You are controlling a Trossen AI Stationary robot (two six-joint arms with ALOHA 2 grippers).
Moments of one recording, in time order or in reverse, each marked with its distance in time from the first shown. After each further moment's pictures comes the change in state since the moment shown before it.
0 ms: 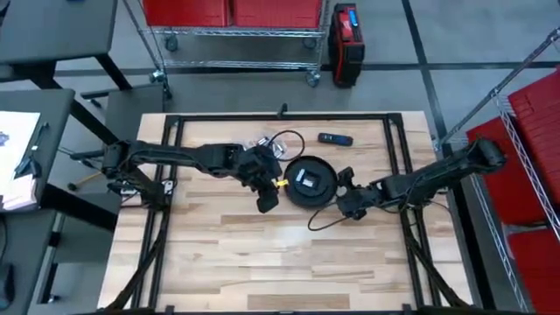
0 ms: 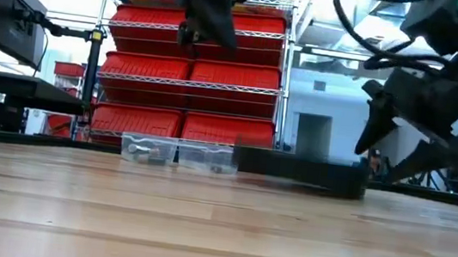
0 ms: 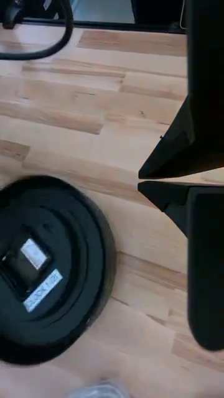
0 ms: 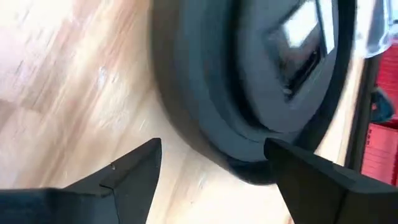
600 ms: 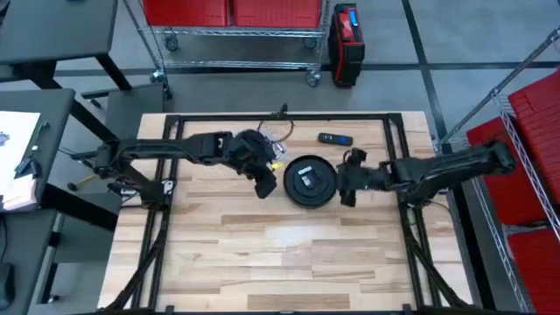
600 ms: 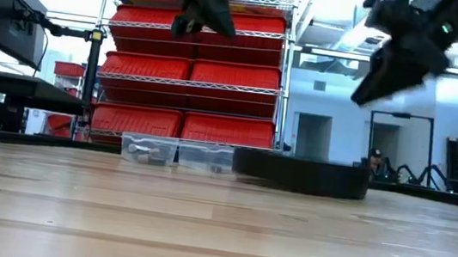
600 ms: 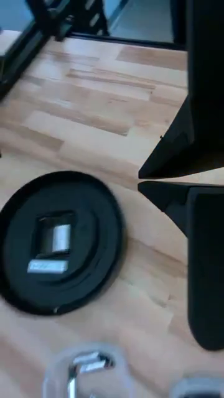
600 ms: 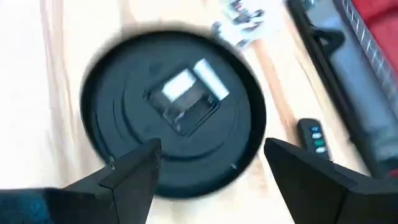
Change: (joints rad) left arm 0.109 -0.092 -0.001 0.003 0.001 -0.054; right arm -0.166 -0.193 0.266 -0.221 -0.069 0.654
